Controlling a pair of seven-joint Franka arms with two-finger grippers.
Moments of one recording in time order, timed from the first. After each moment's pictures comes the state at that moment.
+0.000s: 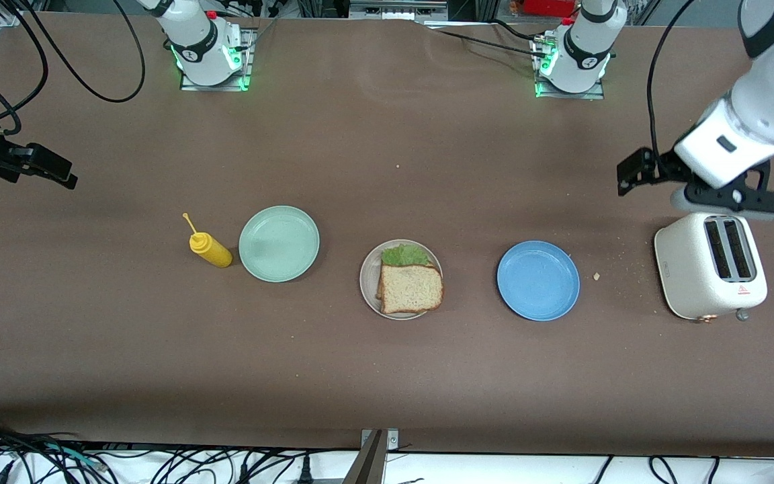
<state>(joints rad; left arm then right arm) -0.06 0.06 -0.13 -1.55 -0.01 1.61 -0.08 0.01 0.08 0.00 -1.52 0.00 1.59 0.11</state>
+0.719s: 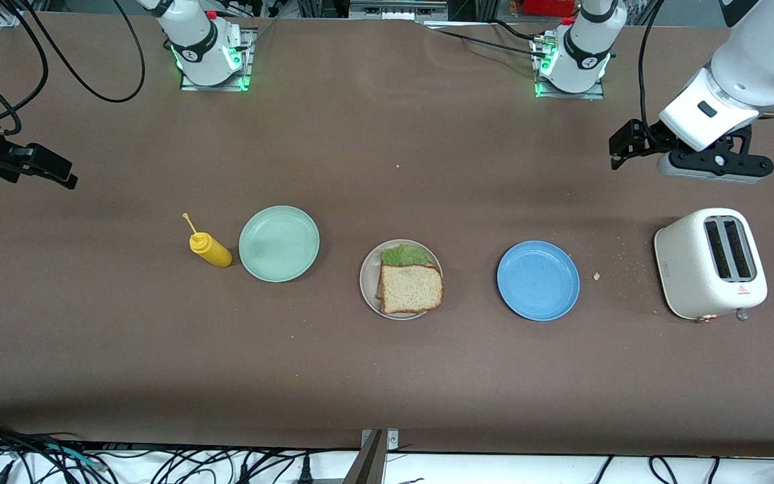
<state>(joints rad) -0.10 -0.04 -0.09 -1.72 -0.01 1.67 -0.09 0.01 0.09 0.00 -1.52 0.00 1.59 0.11</state>
